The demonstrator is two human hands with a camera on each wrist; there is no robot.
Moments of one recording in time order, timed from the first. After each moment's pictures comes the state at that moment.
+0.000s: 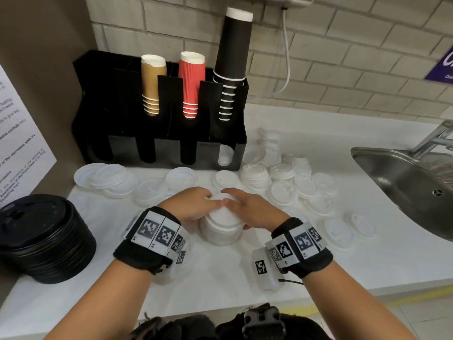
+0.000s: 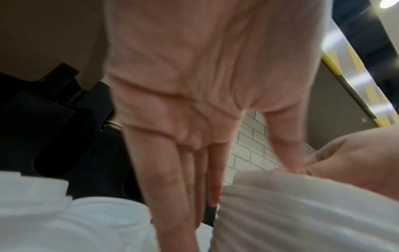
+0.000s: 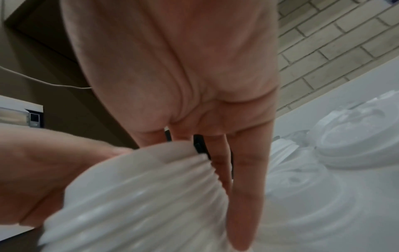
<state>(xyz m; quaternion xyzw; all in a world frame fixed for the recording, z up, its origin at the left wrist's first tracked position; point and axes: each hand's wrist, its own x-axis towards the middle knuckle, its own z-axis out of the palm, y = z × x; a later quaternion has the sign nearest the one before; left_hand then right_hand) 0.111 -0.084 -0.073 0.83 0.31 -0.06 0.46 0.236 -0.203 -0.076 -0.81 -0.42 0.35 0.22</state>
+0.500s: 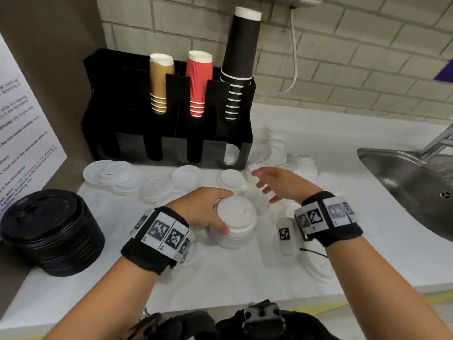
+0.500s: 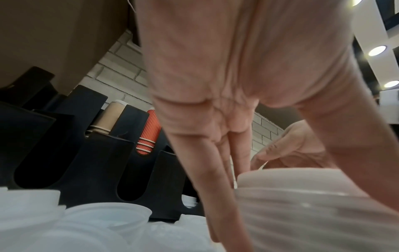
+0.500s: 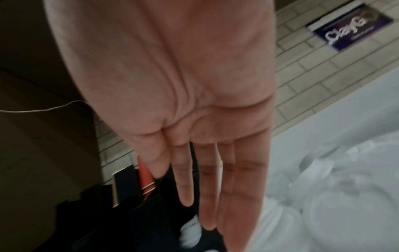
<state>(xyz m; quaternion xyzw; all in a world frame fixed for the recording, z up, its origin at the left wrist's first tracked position) 0.101 -0.087 -0.076 0.86 0.18 -0.04 0.48 0.291 -0.201 -0.044 -0.83 -0.37 0.32 0.25</state>
